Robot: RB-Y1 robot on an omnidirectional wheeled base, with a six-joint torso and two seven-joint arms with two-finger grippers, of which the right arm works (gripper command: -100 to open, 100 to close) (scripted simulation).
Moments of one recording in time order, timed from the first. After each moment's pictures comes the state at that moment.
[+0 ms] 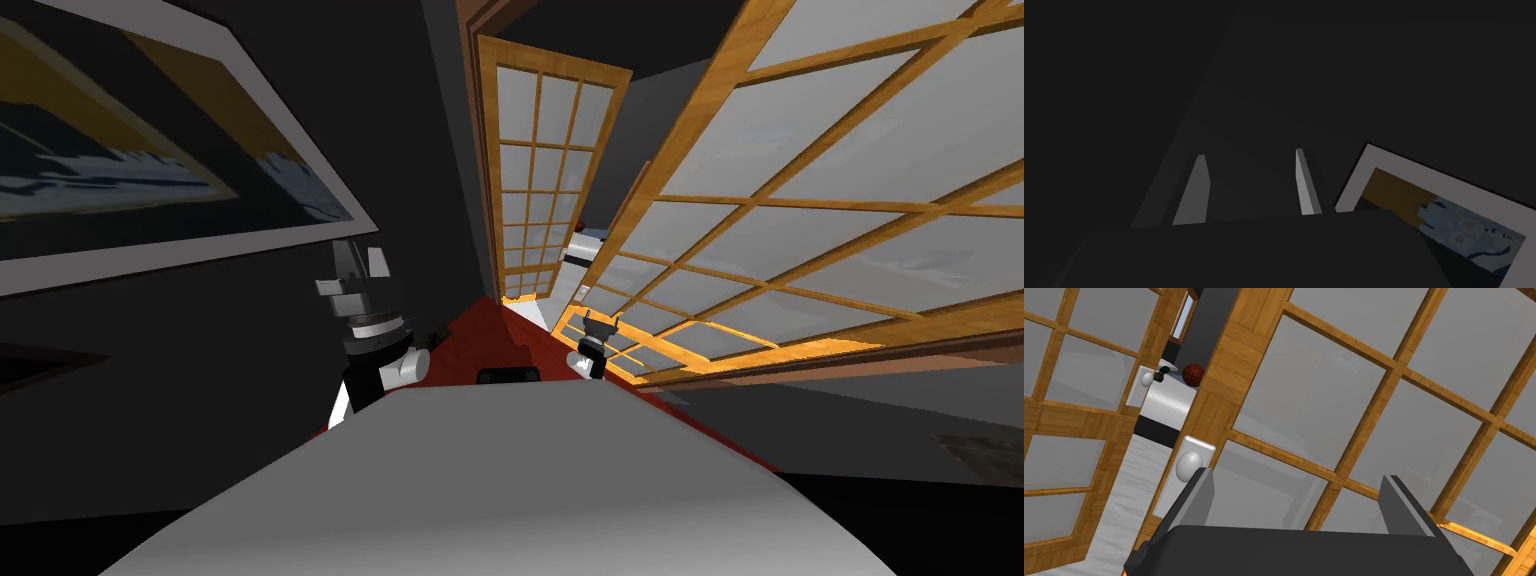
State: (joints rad) arm 0.18 -0.06 -0.20 -1.26 -0.62 -0.84 -0.68
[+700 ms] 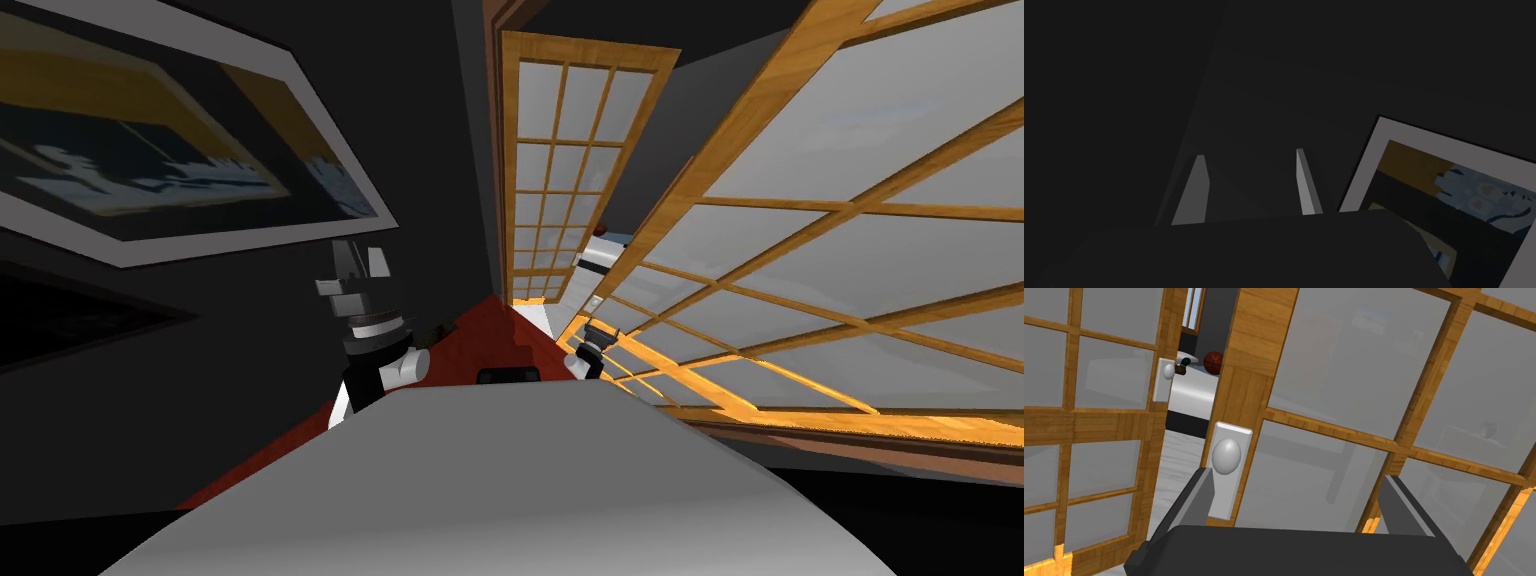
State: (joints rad) arm 0.14 -0.04 -0.23 -1.11 -0.72 -0.91 -0.79
